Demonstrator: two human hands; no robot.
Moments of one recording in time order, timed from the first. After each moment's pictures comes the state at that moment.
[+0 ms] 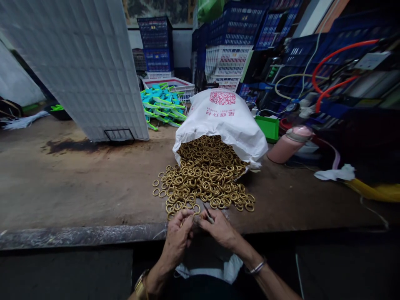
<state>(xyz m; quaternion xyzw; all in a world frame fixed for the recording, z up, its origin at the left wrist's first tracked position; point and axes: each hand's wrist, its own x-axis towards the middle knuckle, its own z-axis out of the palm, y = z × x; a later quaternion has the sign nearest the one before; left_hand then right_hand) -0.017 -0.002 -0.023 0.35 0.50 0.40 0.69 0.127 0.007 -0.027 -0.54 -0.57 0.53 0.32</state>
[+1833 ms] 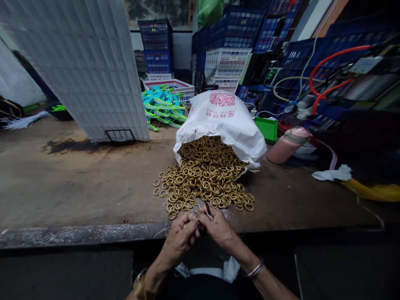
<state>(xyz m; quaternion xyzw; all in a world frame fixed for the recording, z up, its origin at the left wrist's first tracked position) -0.024 -0.003 -0.021 0.42 0.39 0.37 0.73 0.115 0.003 -0.016 -0.54 -0.55 0.51 0.38</state>
